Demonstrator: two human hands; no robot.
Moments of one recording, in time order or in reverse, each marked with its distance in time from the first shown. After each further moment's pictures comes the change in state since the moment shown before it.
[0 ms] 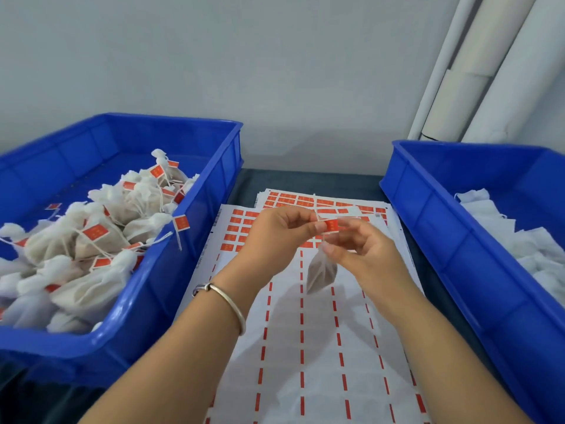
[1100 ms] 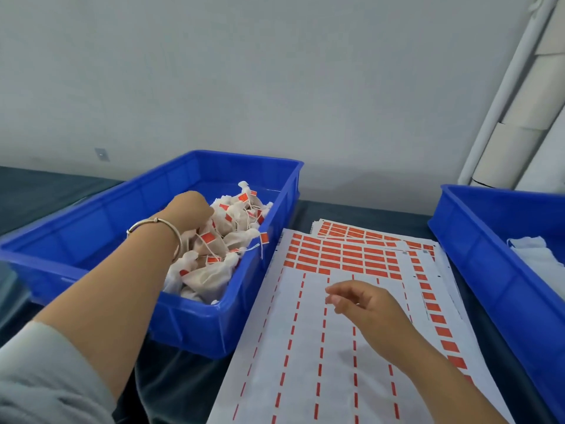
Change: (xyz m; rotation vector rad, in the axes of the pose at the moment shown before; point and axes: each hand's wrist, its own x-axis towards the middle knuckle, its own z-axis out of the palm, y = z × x) left_hand -0.006 -0.011 -0.236 0.937 0.336 -0.414; right_hand -0.052 -0.029 0.051 -0.226 -0.298 -0.004
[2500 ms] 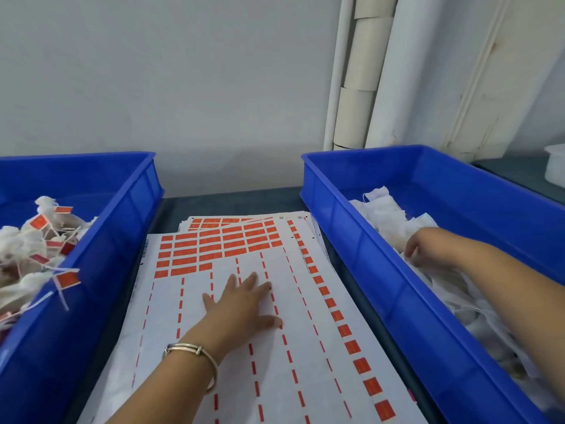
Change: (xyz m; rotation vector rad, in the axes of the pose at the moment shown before) left_hand -0.119 0.197 0.216 0.219 -0.494 0.678; right_hand -0.011 0.138 -0.272 -0.842 -0.075 0.775
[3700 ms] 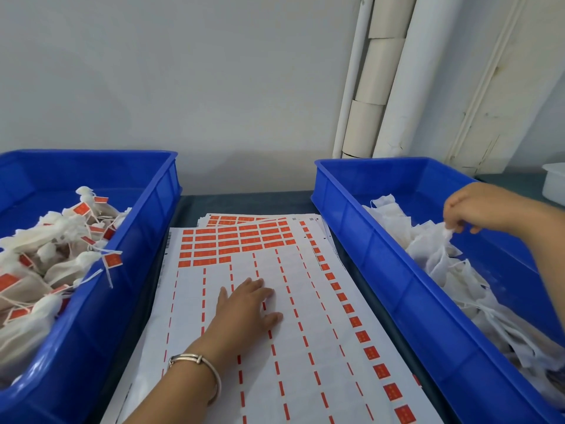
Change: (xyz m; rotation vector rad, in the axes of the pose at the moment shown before) left_hand -0.023 -0.020 0.020 -0.174 0.245 0.043; right_hand -0.082 -0.010 -0.076 0.314 0.251 -0.047
